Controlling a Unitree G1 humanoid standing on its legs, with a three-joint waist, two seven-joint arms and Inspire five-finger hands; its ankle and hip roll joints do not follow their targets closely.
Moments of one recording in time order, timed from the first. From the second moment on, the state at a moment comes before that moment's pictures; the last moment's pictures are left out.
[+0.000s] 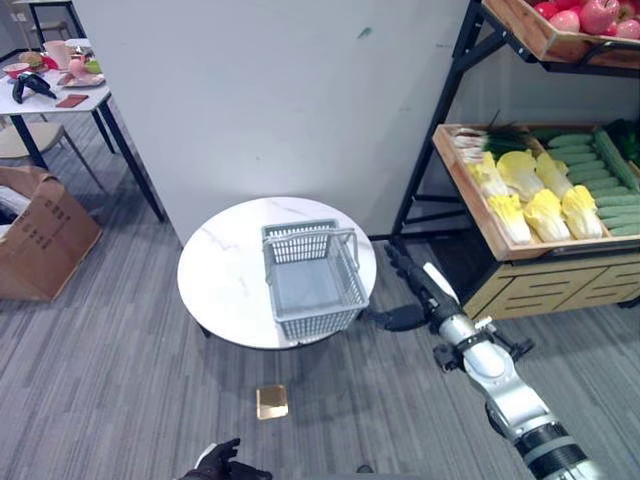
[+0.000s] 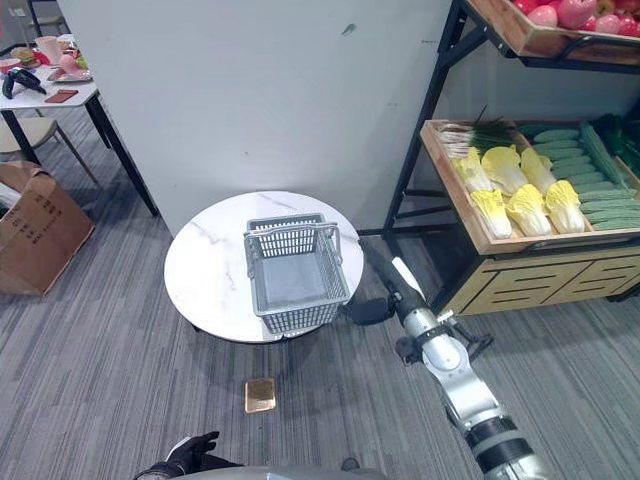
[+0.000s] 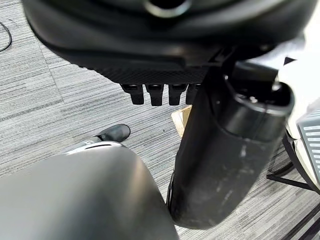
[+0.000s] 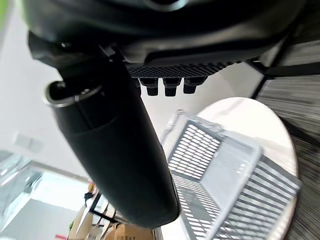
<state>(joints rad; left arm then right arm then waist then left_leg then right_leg) 0.02 0.25 -0.22 1.25 -0.04 -0.07 -0.04 -0.18 -0.54 0.33 0.17 0.07 -0.08 0.04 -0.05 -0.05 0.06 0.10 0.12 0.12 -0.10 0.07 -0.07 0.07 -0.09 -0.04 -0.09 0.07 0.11</state>
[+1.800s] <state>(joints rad) -0.20 0.23 -0.35 1.19 -0.17 -0.11 -0.01 -1.23 -0.54 0.71 1.31 -0.04 -0.03 0.00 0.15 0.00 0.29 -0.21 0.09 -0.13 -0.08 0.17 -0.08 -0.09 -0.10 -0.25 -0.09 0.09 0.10</state>
